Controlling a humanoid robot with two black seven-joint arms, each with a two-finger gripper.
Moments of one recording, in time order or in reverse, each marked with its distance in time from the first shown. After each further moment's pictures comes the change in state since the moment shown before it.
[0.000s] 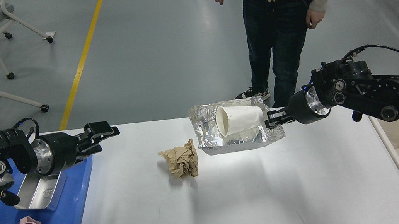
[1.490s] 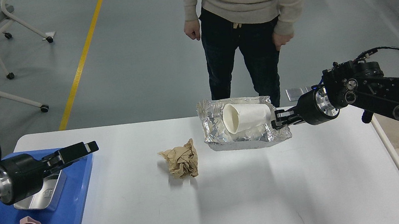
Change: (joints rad) left arm 0.123 0.313 0.040 -0.263 0.204 0.130 -0.277; right arm -0.013 -0.056 -0.008 0.029 0.066 -0.005 0.000
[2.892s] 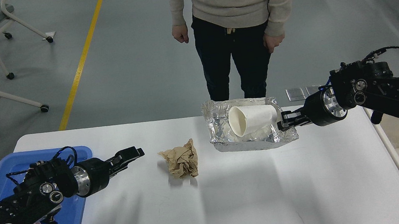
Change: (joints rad) left arm -0.006 -0.612 0.050 0.548 0.032 0.002 0.057; right arm 0.002 -0.060 -0.013 0.062 -0.002 -0.003 0.000
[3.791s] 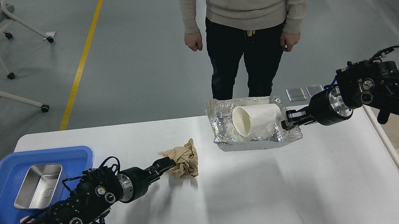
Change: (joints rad) left arm 0.000 -0.339 0.030 0.359 0.010 -0.004 -0.050; right arm -0.002 -0.028 0.003 0.025 0.000 -0.008 0.001
